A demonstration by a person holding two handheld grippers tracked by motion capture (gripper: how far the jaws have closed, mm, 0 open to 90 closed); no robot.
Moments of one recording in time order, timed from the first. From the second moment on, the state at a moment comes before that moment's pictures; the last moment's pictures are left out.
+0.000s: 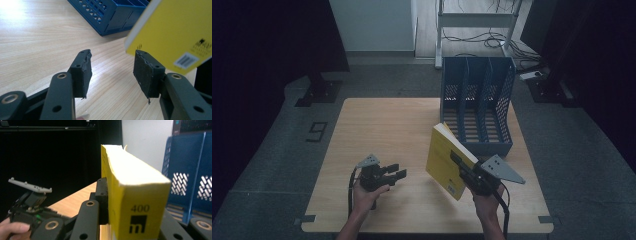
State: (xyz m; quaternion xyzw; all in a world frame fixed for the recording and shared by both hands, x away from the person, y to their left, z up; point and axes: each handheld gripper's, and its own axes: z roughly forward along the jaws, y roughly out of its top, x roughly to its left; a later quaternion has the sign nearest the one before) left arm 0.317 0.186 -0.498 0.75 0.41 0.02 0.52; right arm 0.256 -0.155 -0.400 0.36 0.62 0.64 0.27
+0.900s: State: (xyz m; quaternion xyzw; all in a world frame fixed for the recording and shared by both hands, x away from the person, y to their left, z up) left arm 0.300 0.184 -0.496 0.76 0.41 0.04 0.50; right arm 0.273 -0.172 -0.365 0.35 0.59 0.65 0.32
